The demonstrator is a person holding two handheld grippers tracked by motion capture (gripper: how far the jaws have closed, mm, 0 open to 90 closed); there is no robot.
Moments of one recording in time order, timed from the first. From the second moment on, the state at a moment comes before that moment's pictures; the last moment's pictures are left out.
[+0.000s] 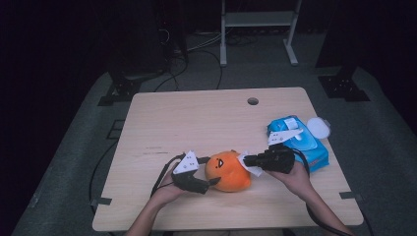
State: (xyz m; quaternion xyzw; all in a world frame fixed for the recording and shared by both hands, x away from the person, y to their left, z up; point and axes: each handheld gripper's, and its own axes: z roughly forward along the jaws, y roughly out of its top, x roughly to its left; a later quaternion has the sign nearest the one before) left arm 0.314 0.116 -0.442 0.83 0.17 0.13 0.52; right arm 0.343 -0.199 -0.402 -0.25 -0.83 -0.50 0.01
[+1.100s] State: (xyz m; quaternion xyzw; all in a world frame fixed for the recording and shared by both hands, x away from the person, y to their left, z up) left arm 0.317 0.113 -0.446 0.83 0.18 0.12 0.52; right arm 0.332 -0.169 -0.393 -0.22 -0.86 -0.46 -0.04
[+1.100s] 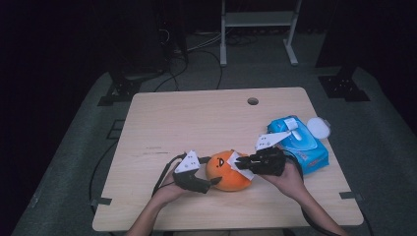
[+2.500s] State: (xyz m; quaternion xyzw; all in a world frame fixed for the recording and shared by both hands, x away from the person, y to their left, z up) left arm 0.317 0.100 -0.448 0.85 0.16 0.11 0.49; right arm 0.326 -0.179 -0.413 -0.24 -0.86 -0.44 -0.08
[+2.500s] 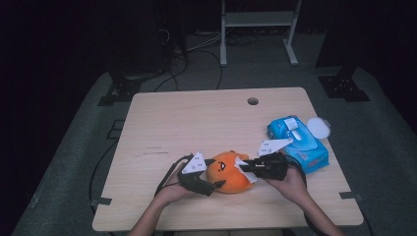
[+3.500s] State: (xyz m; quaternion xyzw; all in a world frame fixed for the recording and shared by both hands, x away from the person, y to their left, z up) left arm 0.320 0.101 -0.451 0.84 0.20 0.11 0.50; right arm 0.289 -0.153 -0.418 -0.18 -0.88 -0.42 -0.13
